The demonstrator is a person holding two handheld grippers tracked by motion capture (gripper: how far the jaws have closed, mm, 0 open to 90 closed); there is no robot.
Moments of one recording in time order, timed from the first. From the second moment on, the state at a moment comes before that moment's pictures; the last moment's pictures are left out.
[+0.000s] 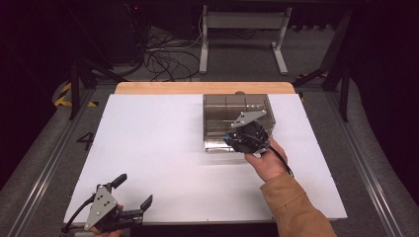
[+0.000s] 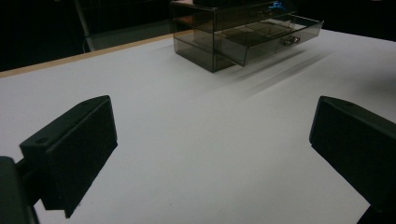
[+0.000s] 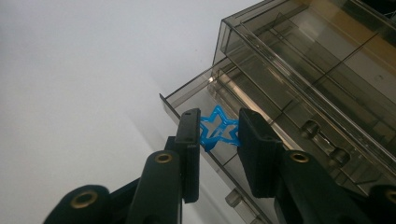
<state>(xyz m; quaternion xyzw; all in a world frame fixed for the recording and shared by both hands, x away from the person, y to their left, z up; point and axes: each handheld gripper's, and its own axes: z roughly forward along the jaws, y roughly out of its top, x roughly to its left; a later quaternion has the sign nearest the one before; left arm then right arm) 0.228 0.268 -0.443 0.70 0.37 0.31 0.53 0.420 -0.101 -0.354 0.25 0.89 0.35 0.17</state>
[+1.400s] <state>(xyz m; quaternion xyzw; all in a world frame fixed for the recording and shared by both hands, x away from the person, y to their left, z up) 0.228 0.267 -0.443 0.71 0.36 0.31 0.52 0.457 -0.072 -0.389 0.27 0.89 0.33 0.15</state>
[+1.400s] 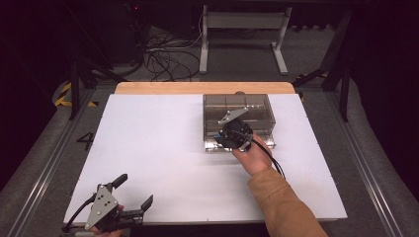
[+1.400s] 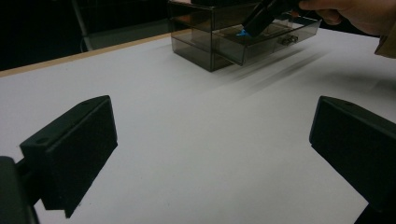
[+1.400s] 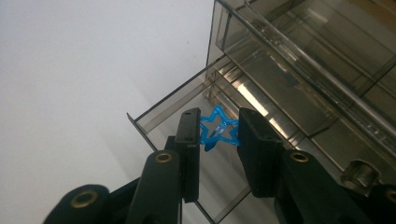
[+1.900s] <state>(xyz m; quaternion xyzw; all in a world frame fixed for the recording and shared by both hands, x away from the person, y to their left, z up) 0.228 0.267 -0.443 0.71 0.36 0.30 0.53 0.462 -0.065 -0.400 0.27 0.90 0.32 0.15</state>
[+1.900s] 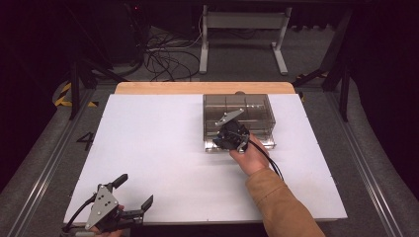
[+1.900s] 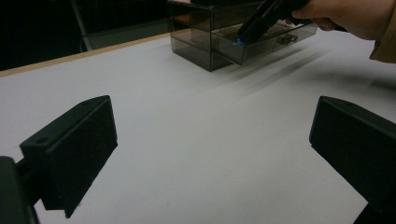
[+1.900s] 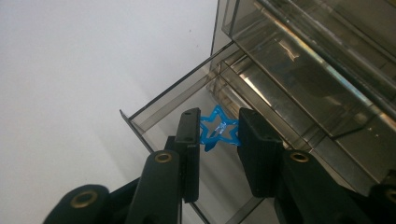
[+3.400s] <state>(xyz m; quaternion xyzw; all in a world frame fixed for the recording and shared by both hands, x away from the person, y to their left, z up) 0.229 0.266 -0.443 0.71 0.36 0.30 0.52 0.432 -0.069 -0.368 0.24 0.88 0.38 0.16</state>
